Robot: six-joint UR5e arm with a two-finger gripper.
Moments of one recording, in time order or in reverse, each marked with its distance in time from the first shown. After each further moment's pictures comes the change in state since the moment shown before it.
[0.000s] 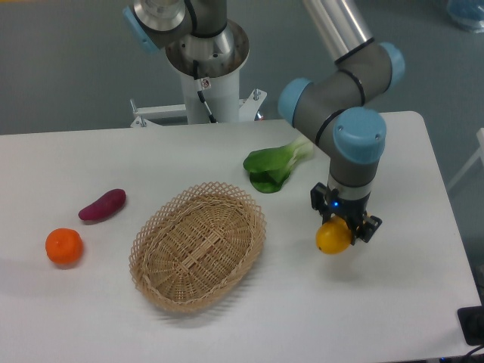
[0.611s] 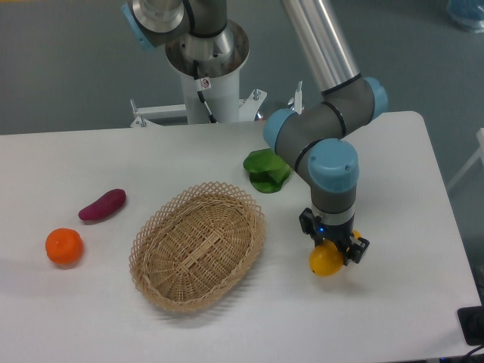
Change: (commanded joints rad) arm -0.048 -0.049 0.003 0.063 0.086 -0.068
